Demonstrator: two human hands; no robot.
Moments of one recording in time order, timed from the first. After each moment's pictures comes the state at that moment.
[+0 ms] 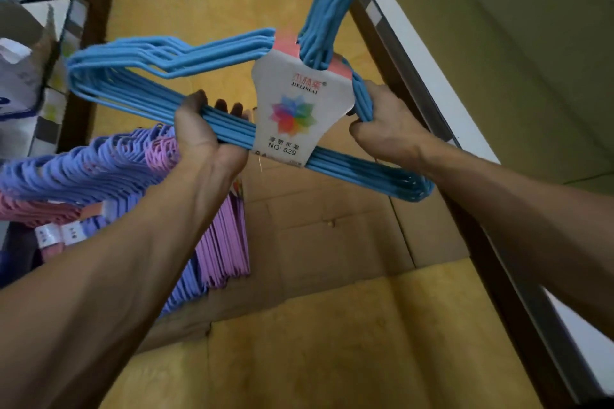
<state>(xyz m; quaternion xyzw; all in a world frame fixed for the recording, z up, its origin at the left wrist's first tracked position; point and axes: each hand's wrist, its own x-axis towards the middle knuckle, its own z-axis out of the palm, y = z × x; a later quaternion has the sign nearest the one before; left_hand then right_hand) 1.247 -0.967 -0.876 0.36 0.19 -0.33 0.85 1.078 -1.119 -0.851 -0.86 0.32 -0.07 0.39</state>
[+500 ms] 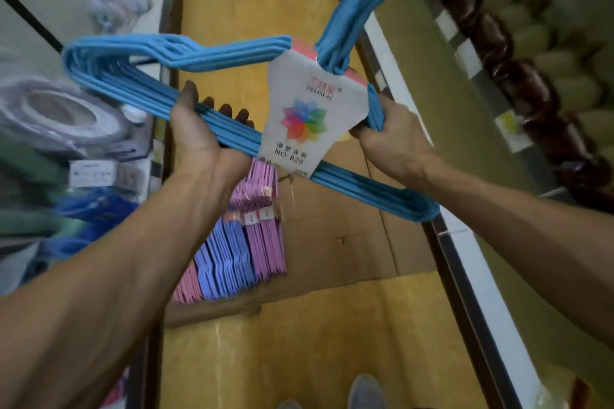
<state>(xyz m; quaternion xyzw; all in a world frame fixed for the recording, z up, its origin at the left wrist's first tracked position) 1.251 -0.912 -0.567 0.42 0.20 -0.29 0.83 1.086 -1.065 -0.572 -0.83 0.33 -0.14 0.42</state>
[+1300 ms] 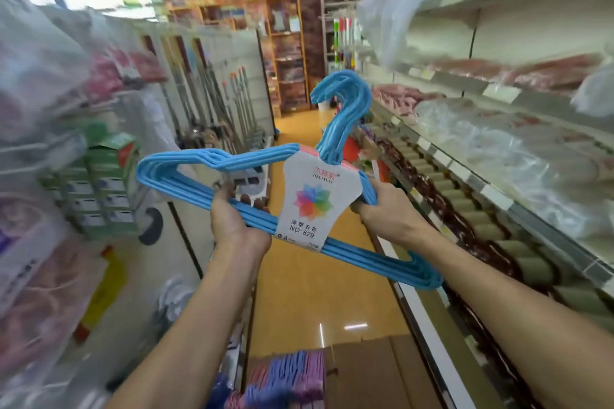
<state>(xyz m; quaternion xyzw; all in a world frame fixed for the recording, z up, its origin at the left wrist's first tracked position) 1.188 -0.811 0.009 0.31 0.08 -0.21 0.92 1.054 -0.982 -0.010 -0.86 0.22 -0.23 0.39</state>
